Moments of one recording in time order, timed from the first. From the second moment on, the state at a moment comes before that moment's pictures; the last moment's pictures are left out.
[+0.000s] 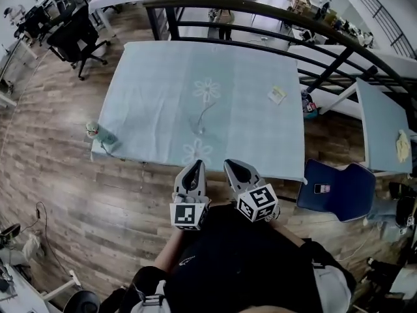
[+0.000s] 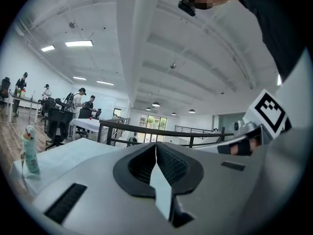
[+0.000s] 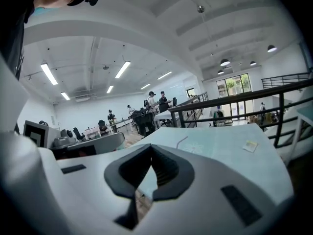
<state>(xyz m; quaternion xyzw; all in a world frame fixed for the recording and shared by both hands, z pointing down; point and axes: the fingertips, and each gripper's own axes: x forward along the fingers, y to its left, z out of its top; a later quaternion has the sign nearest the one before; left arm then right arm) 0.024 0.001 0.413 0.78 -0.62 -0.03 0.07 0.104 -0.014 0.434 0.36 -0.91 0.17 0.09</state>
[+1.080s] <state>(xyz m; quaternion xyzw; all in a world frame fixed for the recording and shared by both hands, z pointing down) -0.075 -0.106 0.421 0.85 -0.51 -0.03 0.09 0.005 -0.093 0.457 0.48 -0.85 0.19 0.11</state>
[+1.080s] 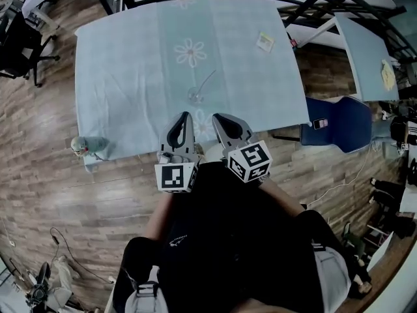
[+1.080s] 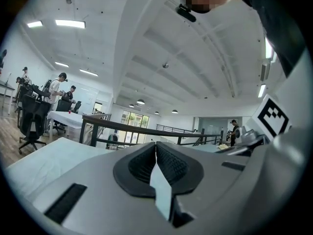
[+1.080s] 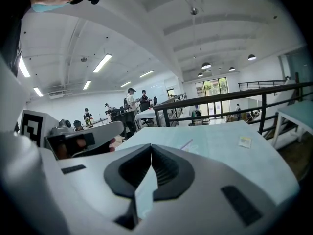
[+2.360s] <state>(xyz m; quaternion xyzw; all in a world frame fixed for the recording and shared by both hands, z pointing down) -0.103 -0.152 0.423 0.82 -0.56 -0.01 0.12 -0.002 -0.216 0.606 0.48 -0.80 0.31 0.19</state>
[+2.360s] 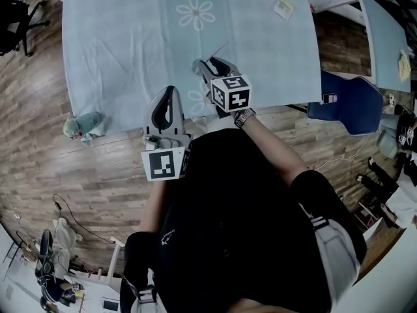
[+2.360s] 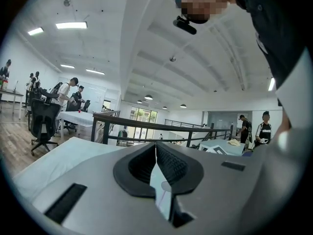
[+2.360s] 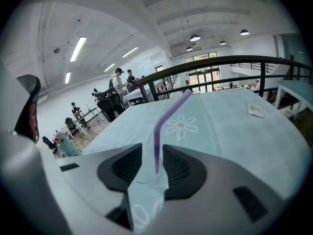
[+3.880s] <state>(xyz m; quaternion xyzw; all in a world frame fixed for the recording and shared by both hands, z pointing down) -0.093 -0.083 0.409 0.84 -0.54 -0.04 0.09 0.037 -0.148 0.456 0.52 -0.83 0.18 0.06</state>
